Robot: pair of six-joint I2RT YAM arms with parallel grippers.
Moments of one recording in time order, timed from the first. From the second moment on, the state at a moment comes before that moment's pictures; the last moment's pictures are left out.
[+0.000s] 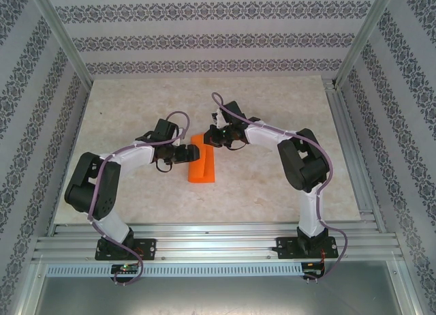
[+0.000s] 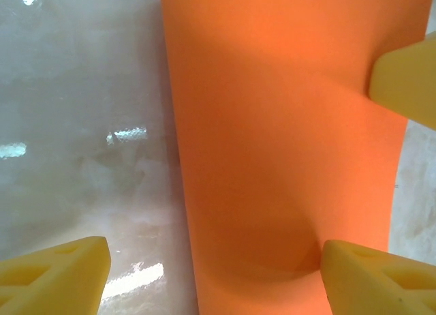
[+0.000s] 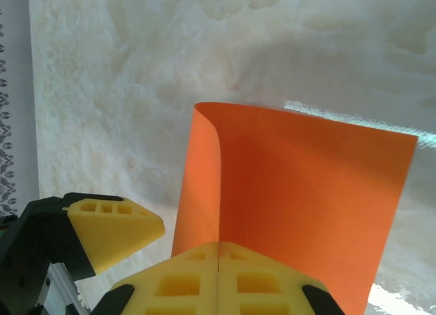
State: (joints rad) left arm -0.38 1.68 0.95 -0.31 0.36 -0.47; right arm 0.55 2.06 1.42 -0.27 -0.55 0.63
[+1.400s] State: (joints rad) left arm -0.51 1.81 1.09 -0.48 0.11 -0.44; right arm 0.52 2.17 1.49 -0.40 -0.47 0.55
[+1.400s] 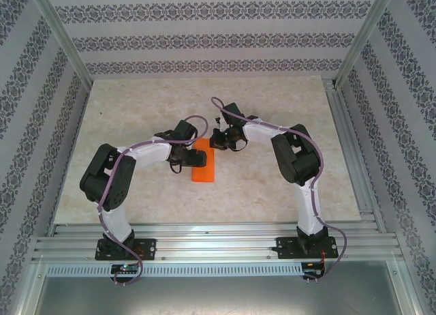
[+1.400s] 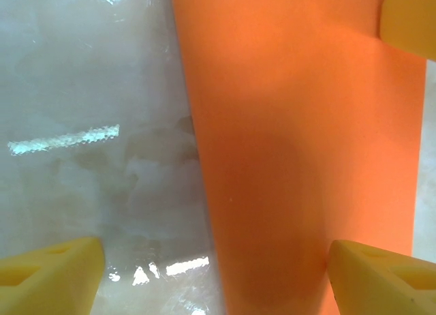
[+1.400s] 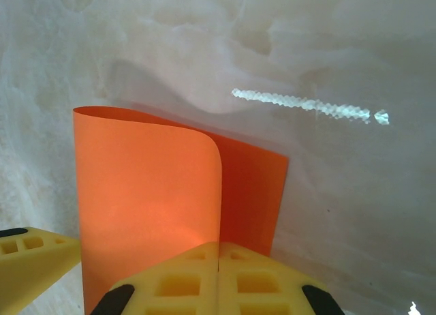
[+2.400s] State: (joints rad) left arm -0.56 1.84 1.12 -0.52 0.01 -0.42; right arm 0.52 2.17 1.47 -0.40 -0.47 0.55
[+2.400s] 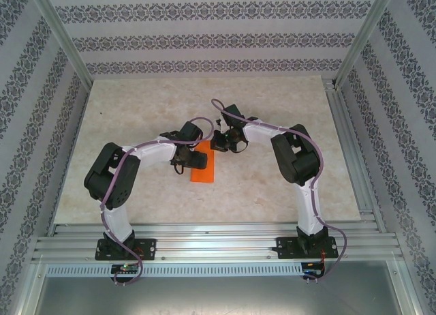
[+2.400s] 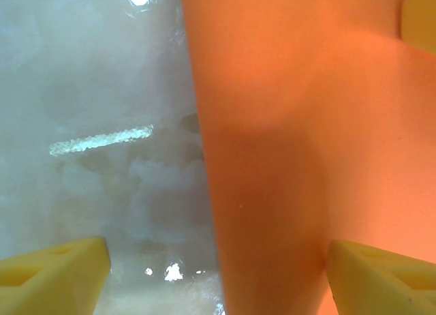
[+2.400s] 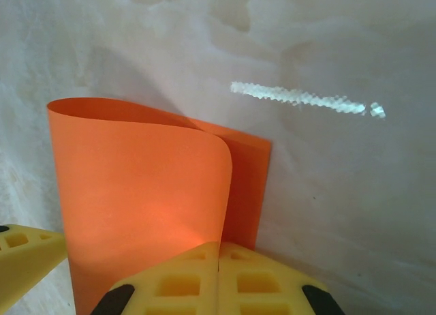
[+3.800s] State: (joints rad) left arm -0.58 1.86 1.14 -0.54 -0.05 -0.41; right arm 0.52 2.17 1.48 -0.41 -0.45 0.55
